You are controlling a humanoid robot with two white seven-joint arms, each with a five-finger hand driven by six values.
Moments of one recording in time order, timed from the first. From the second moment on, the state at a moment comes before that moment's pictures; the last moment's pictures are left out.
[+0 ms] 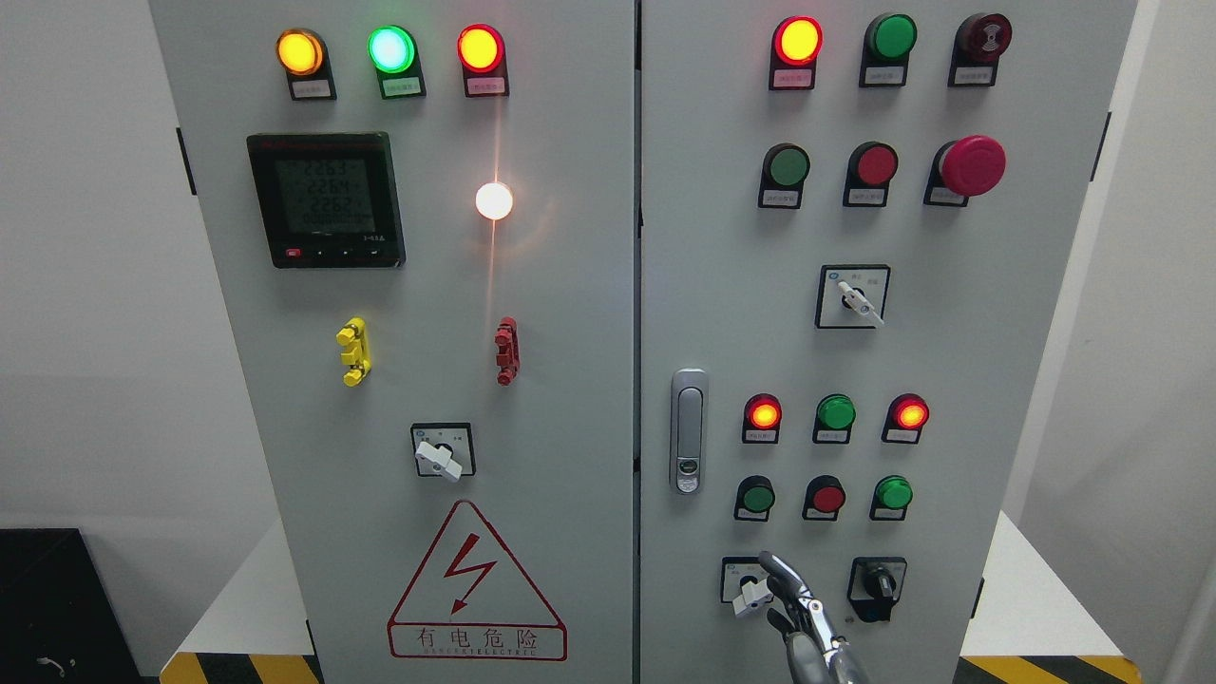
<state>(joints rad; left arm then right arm) 0.00 -0.10 -0.14 -0.05 0.14 -0.06 -0.06 0.06 0.13 0.19 -2.07 0.10 0.08 0.07</state>
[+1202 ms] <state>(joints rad) 0.00 -0.10 -0.14 -0.05 0.14 -0.06 -0.06 0.02 0.13 0.18 -2.07 0.16 0.08 0.08</state>
